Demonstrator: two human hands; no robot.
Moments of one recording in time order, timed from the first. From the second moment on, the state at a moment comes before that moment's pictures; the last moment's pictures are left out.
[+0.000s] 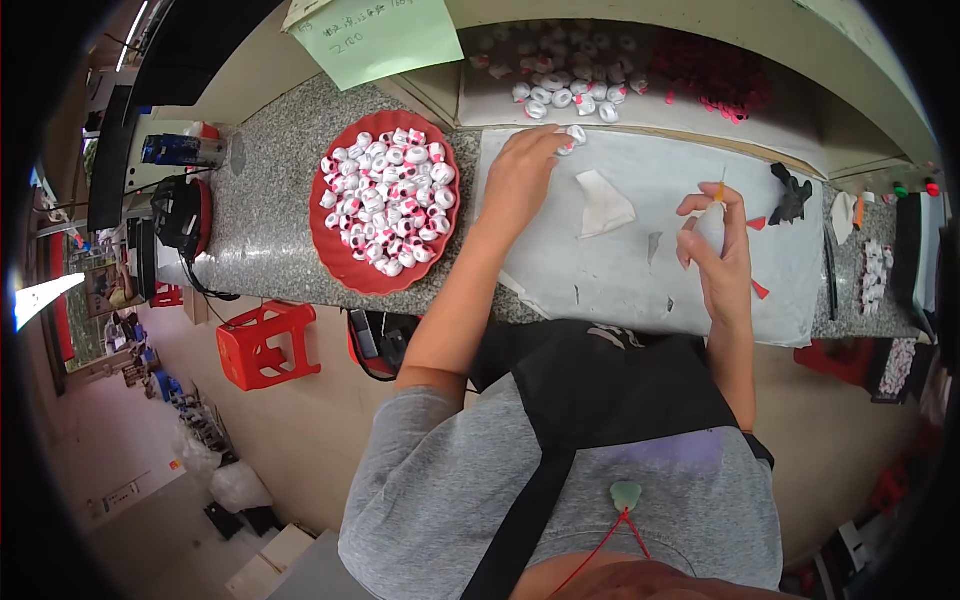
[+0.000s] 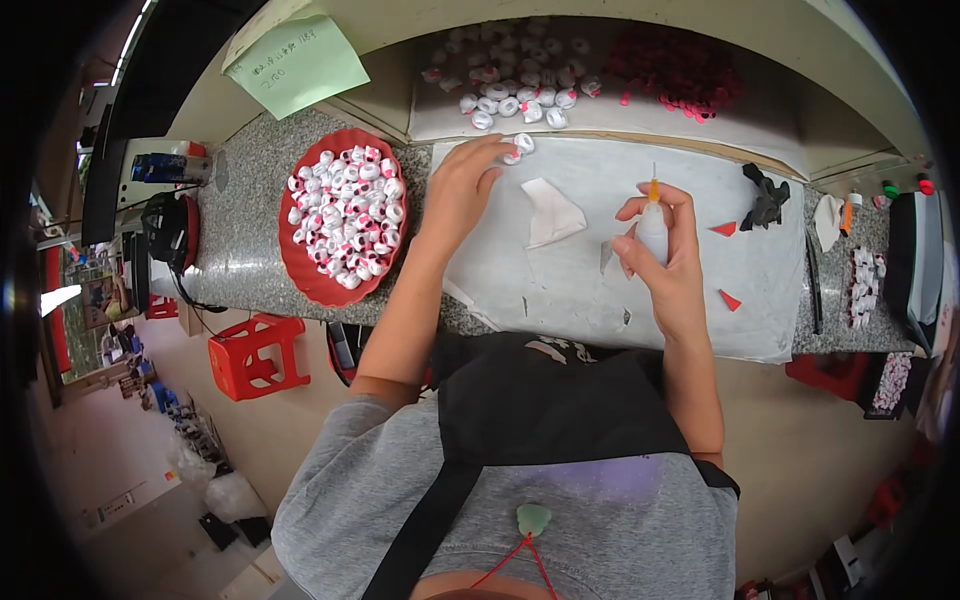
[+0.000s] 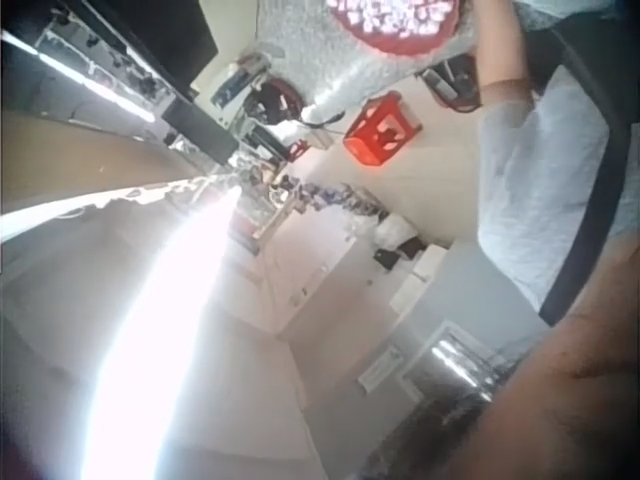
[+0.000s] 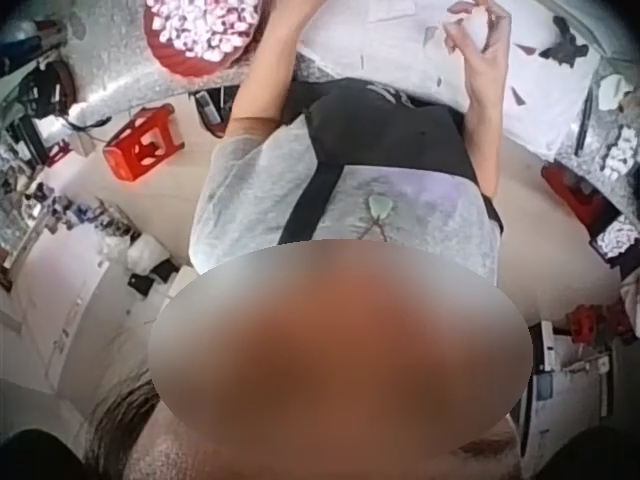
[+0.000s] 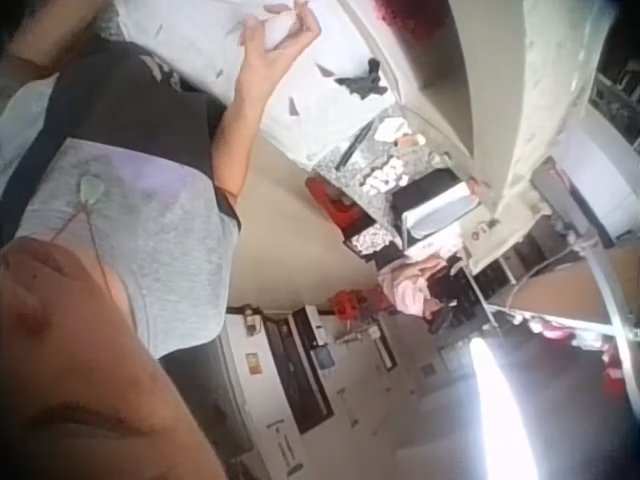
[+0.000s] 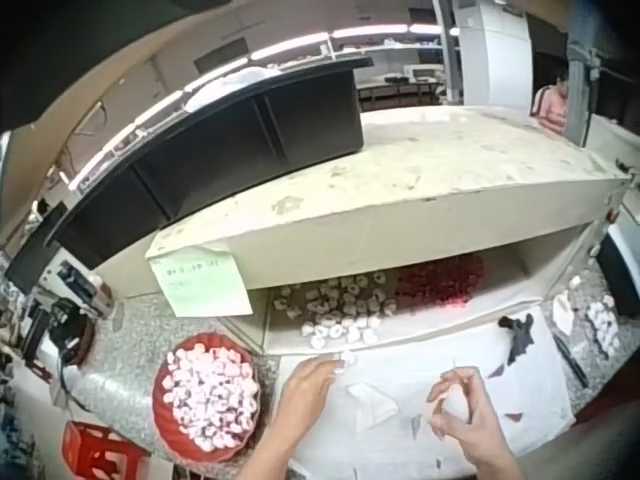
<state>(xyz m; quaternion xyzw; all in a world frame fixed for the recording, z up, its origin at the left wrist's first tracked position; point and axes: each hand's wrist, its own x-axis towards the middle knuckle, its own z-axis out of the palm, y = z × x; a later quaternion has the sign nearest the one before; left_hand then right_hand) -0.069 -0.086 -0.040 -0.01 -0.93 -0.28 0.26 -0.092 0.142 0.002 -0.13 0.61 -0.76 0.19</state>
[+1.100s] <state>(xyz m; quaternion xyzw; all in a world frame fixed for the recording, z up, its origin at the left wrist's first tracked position) -0.053 0.003 0.009 0.01 -0.48 -0.87 0.09 -0.075 0.166 0.035 -0.34 0.64 -0.66 -0.18</state>
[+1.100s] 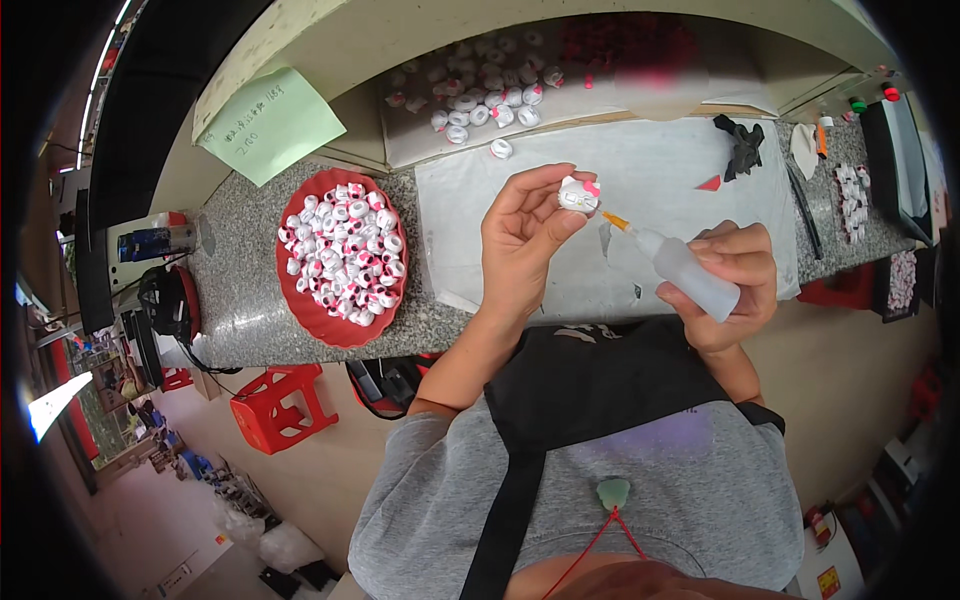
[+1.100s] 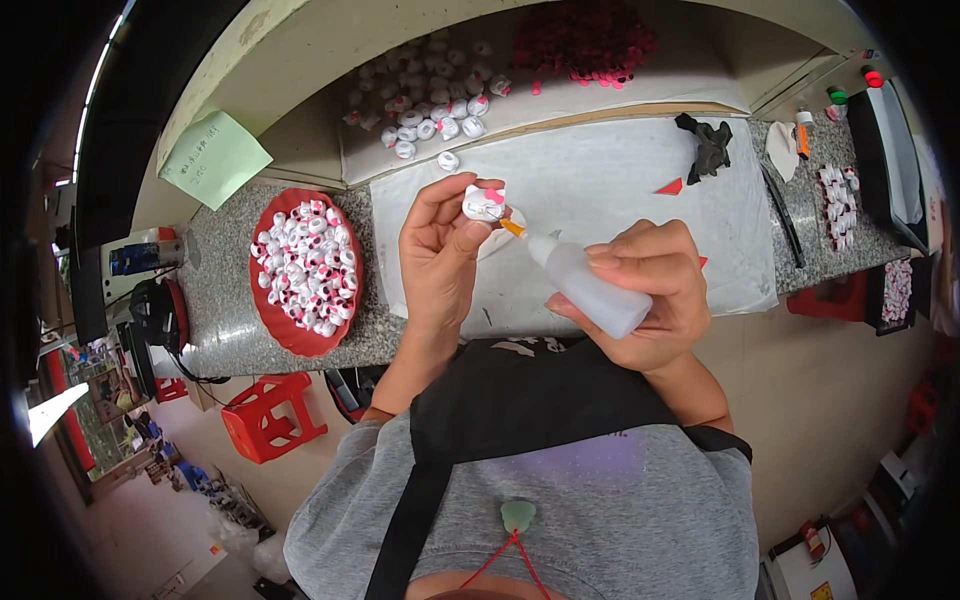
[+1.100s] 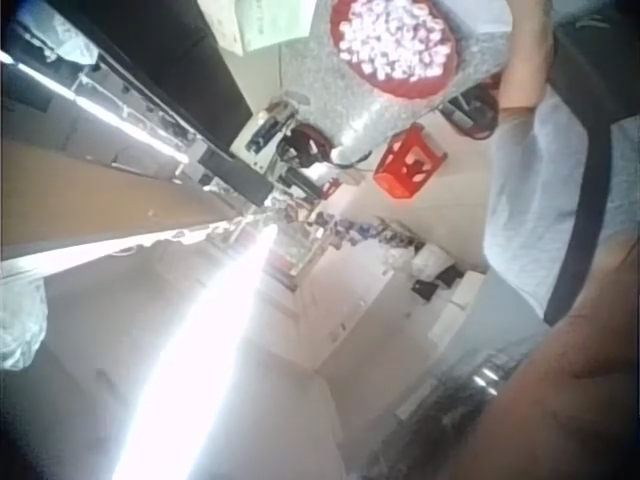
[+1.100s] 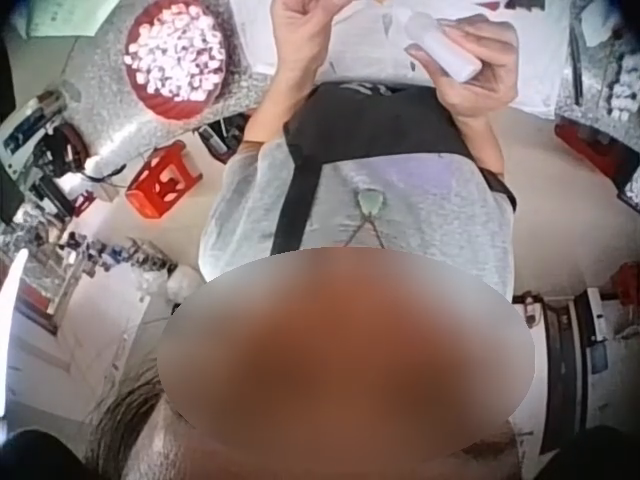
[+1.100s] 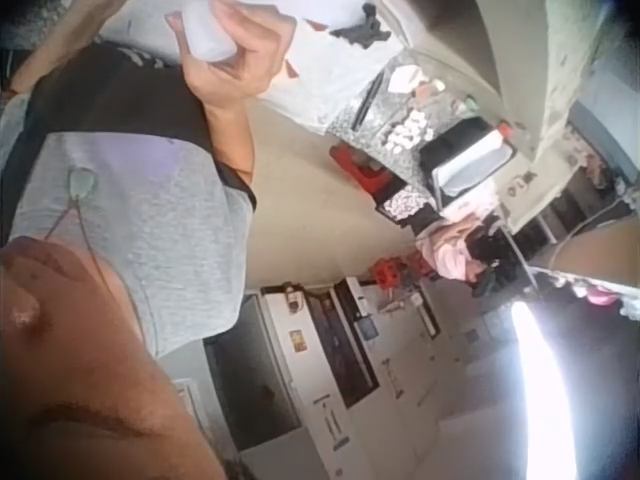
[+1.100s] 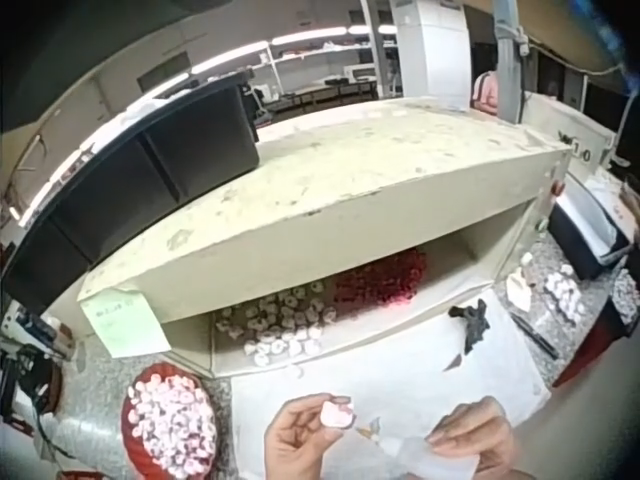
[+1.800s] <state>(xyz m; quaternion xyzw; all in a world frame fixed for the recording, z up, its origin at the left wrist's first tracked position) -0.050 0.002 0.009 0.03 -0.47 -0.88 0.06 -0.071 0.167 0.036 -0.35 0.66 -0.64 -0.19</state>
